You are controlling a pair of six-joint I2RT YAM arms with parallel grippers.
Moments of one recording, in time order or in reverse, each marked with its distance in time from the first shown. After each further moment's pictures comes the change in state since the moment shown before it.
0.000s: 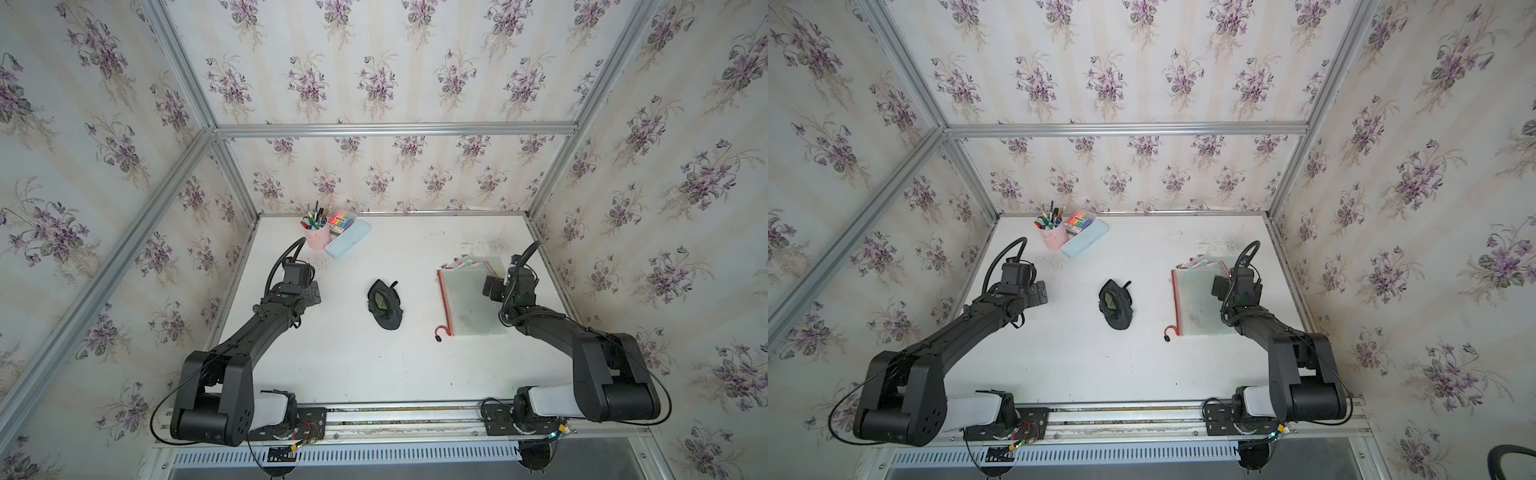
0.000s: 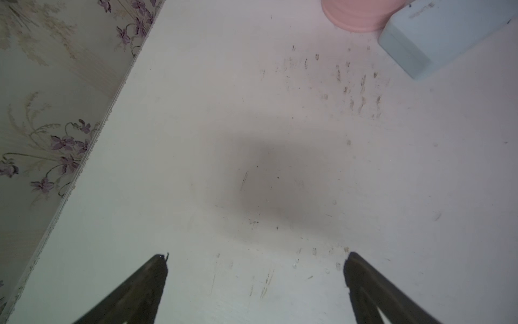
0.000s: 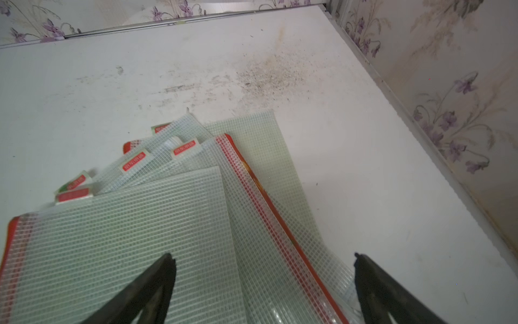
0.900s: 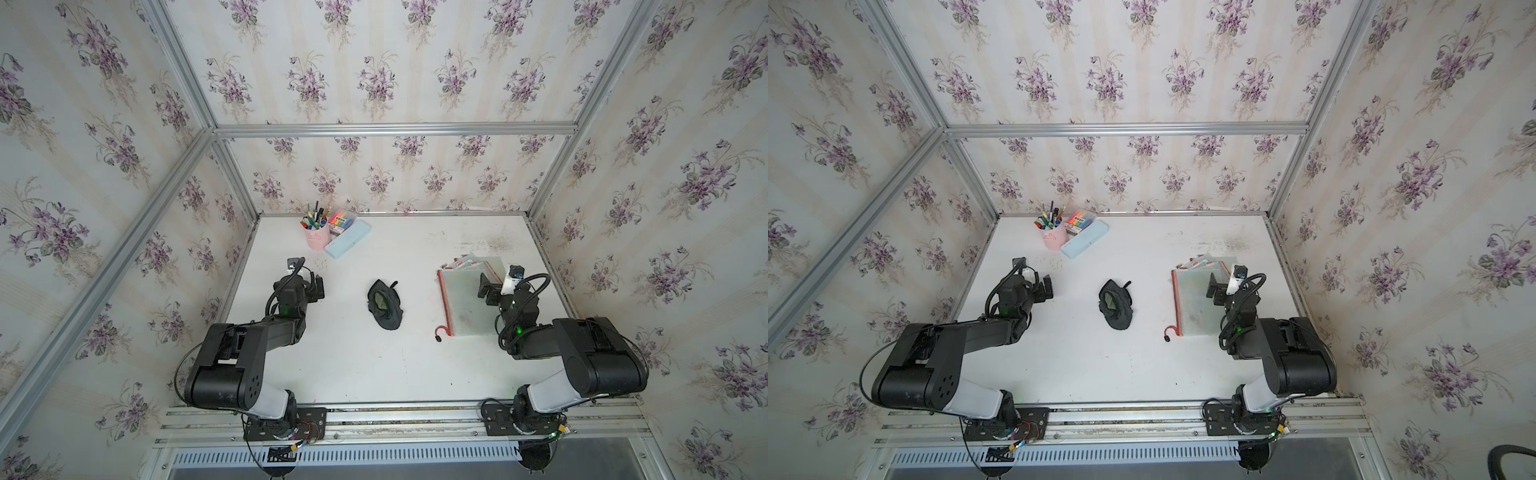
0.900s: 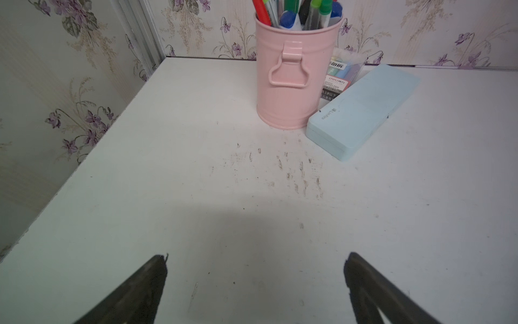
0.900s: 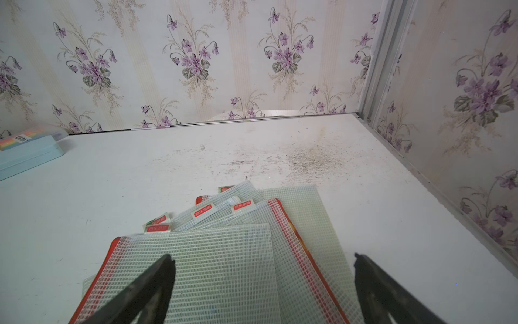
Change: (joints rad) left arm 0.052 0.179 -0.216 0.829 0.185 0.191; right arm 0.003 0.116 -0.230 0.772 -0.138 -0.089
